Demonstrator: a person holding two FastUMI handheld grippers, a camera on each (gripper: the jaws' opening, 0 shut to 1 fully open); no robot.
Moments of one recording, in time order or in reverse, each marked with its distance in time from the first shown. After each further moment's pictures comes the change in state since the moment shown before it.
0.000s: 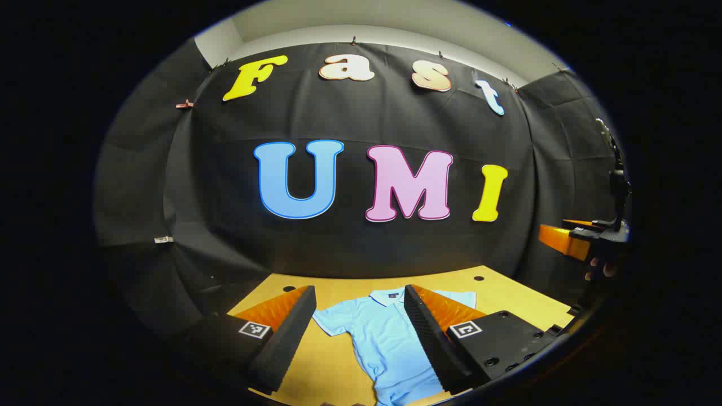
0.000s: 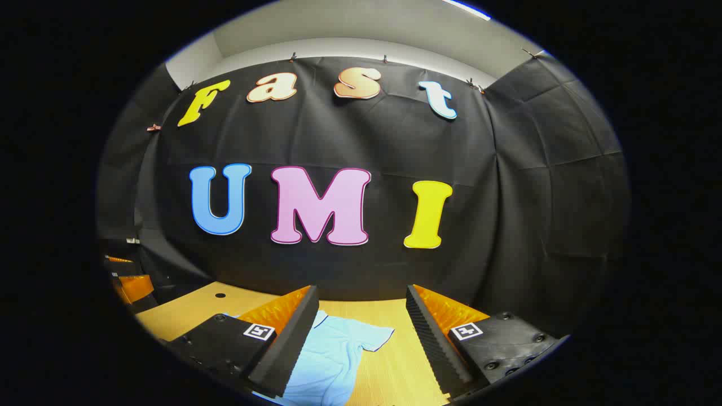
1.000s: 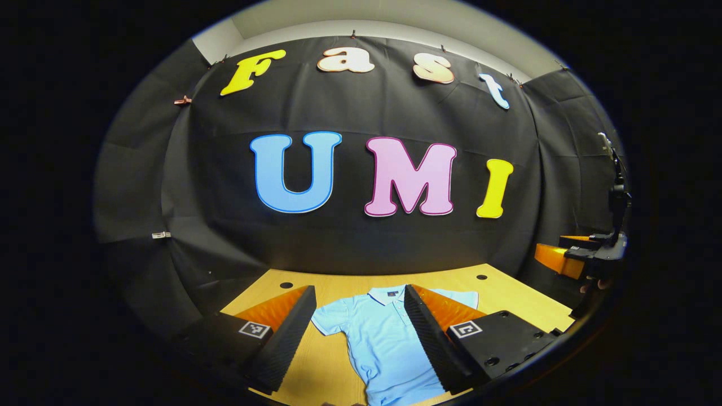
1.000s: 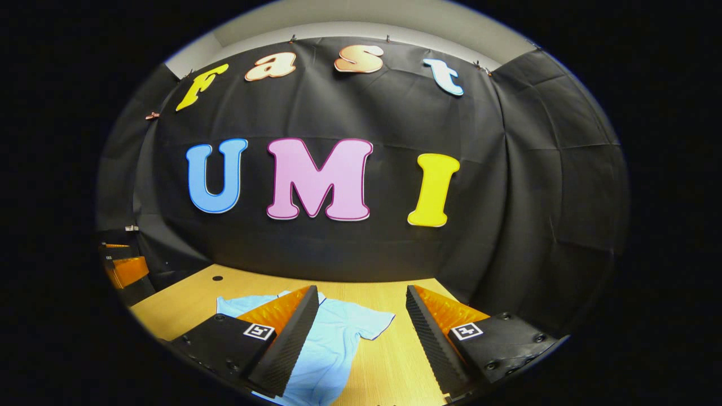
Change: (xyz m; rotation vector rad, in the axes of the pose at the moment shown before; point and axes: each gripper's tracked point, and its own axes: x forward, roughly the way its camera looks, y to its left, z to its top) left arm 0.027 -0.023 -0.005 -0.008 0.024 0.000; right arm 0.034 -0.016 -0.052 0.010 0.137 0.015
